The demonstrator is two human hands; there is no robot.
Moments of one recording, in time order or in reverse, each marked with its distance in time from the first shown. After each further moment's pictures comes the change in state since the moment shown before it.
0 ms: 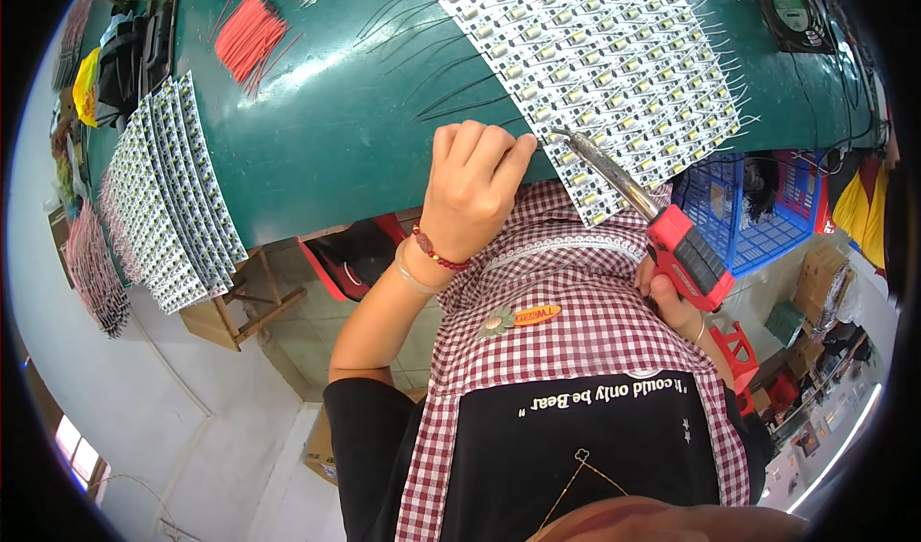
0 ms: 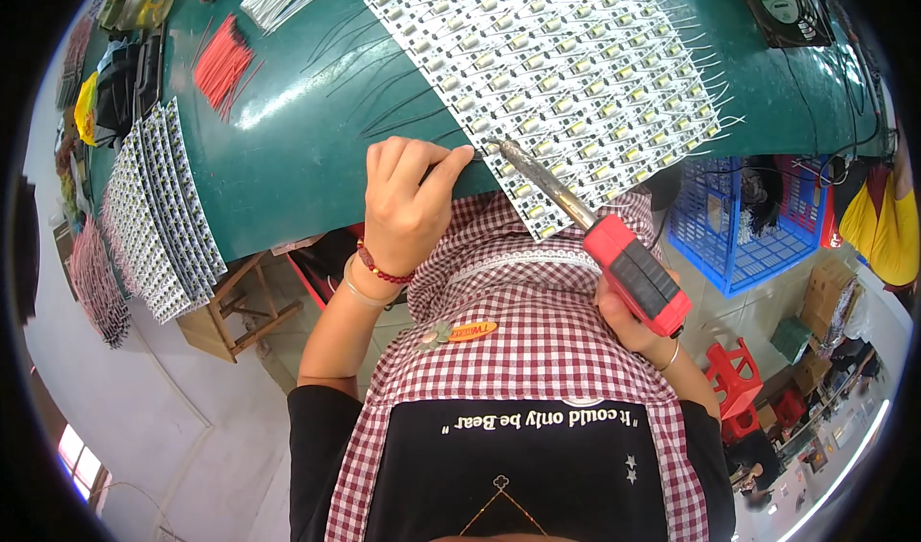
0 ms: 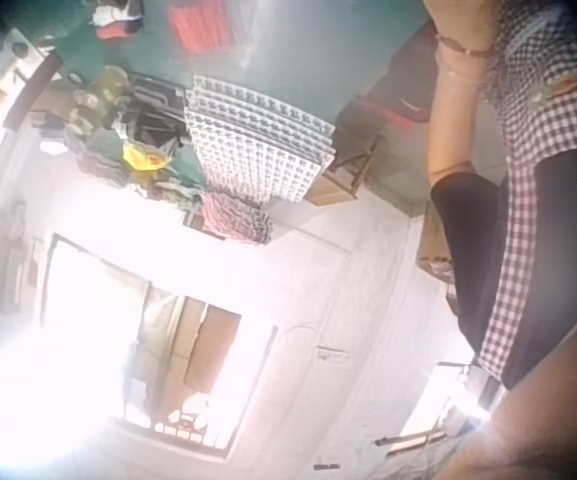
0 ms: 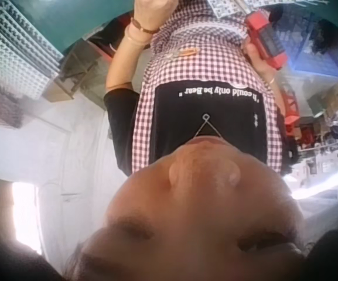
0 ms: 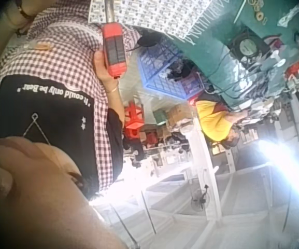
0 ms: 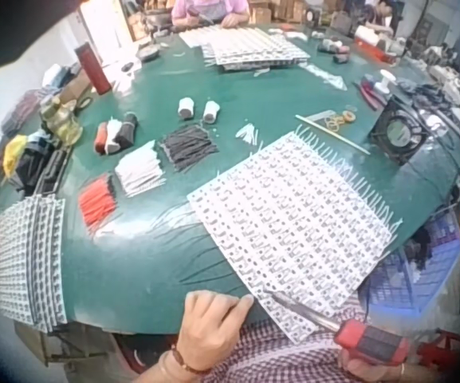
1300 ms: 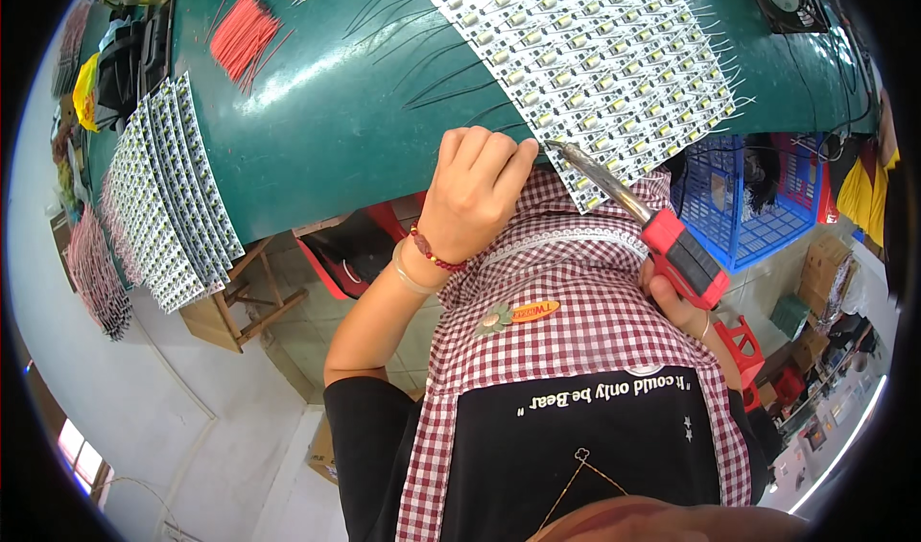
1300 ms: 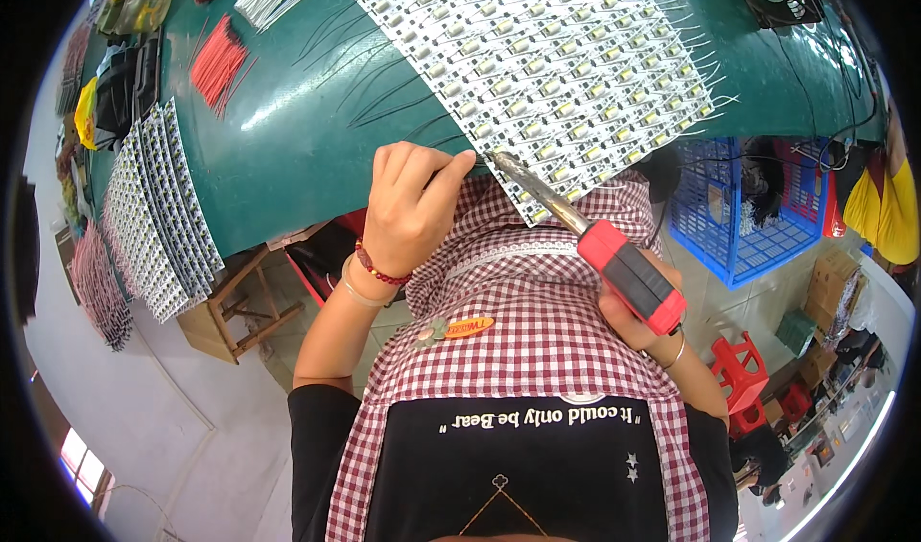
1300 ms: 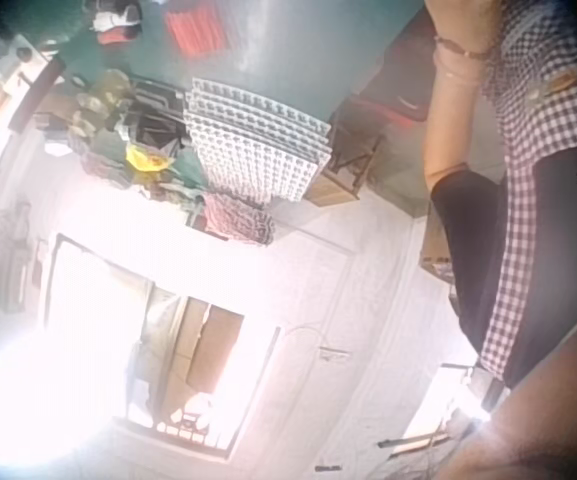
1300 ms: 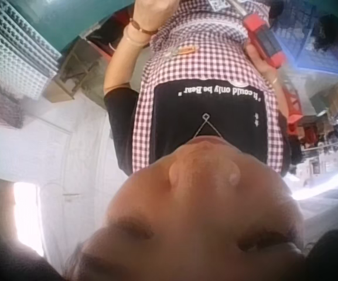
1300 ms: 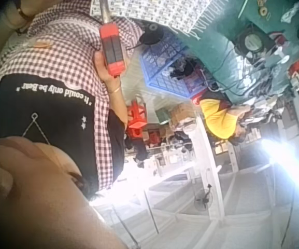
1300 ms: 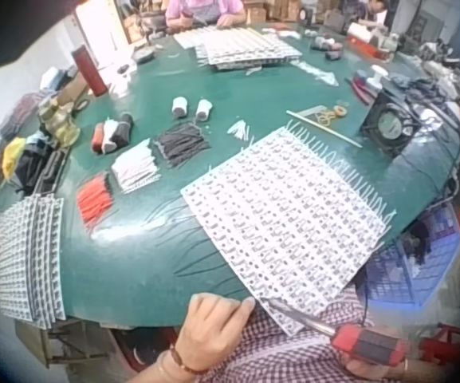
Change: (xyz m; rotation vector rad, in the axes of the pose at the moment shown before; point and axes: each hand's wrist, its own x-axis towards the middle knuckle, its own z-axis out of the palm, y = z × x) left_hand -0.010 0.009 0.001 -0.062 -0.040 0.081; right_hand -0.021 0.022 -0.009 -0.191 -0.026 -0.070
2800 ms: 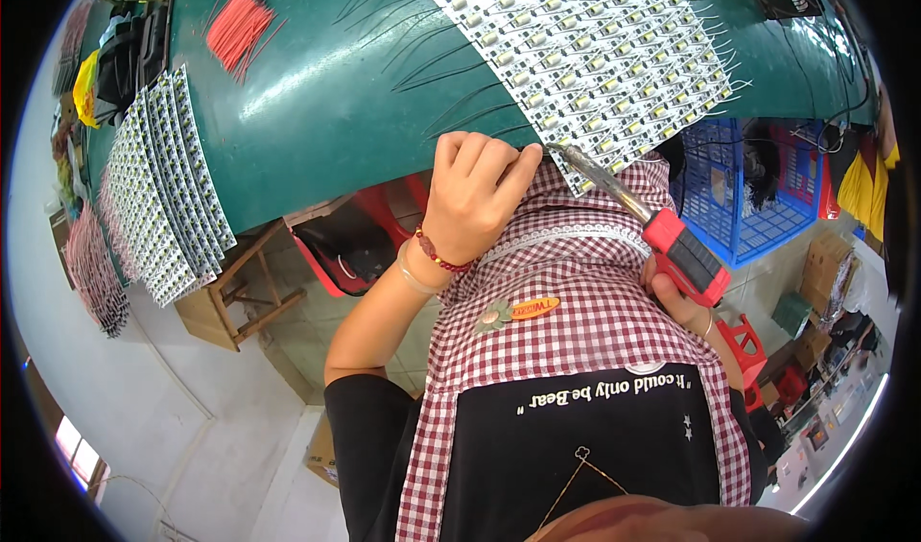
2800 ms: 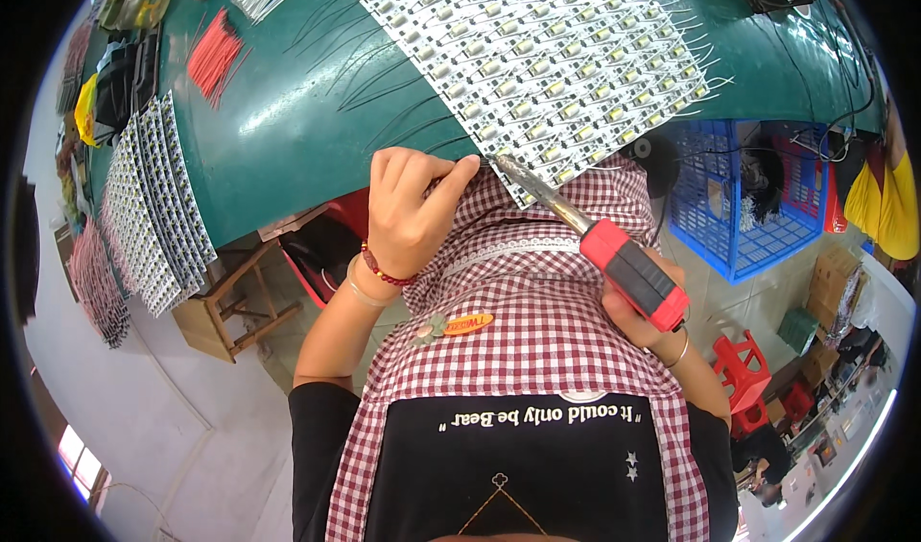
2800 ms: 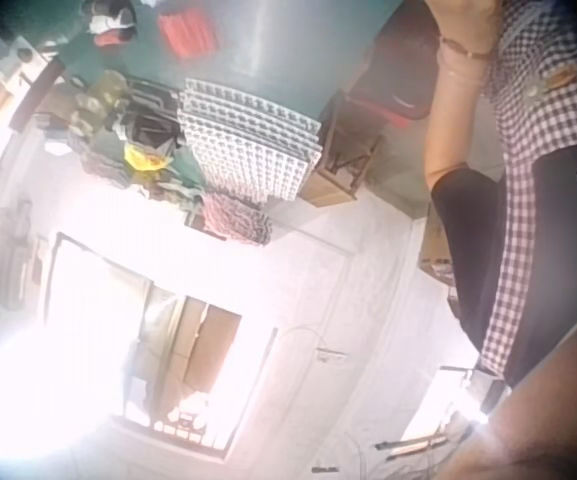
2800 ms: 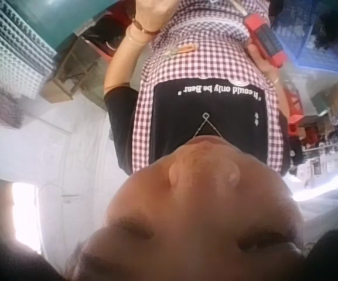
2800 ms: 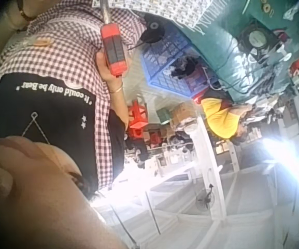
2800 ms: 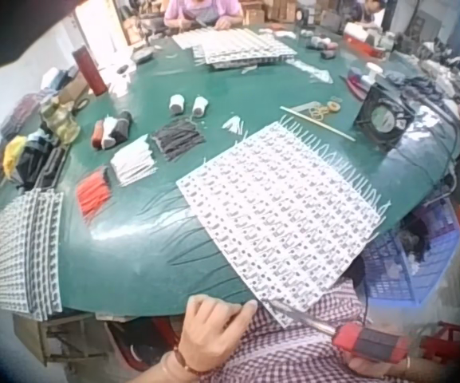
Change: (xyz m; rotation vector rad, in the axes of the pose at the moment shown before) left_hand -0.015 0.006 0.004 0.016 0.038 0.004; right_hand -0.004 0.000 0.001 0.043 0.009 -0.003
